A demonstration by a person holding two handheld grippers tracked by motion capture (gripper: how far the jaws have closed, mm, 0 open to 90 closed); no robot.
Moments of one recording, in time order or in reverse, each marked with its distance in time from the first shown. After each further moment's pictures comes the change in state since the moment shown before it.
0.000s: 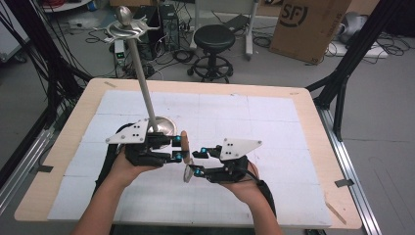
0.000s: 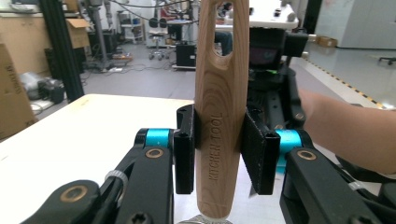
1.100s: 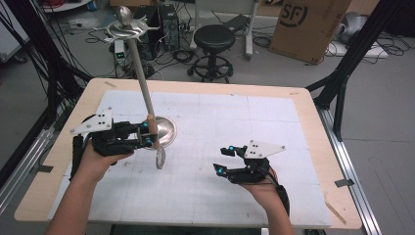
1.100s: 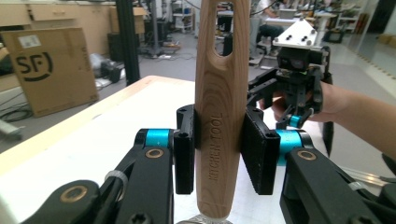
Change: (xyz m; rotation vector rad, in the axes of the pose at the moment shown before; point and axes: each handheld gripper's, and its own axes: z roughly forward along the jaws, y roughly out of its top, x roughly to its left) left arm 0.017 0.009 -0.073 0.042 0.216 -0.039; right arm -0.020 -0.045 -0.041 0.022 -0.160 0.139
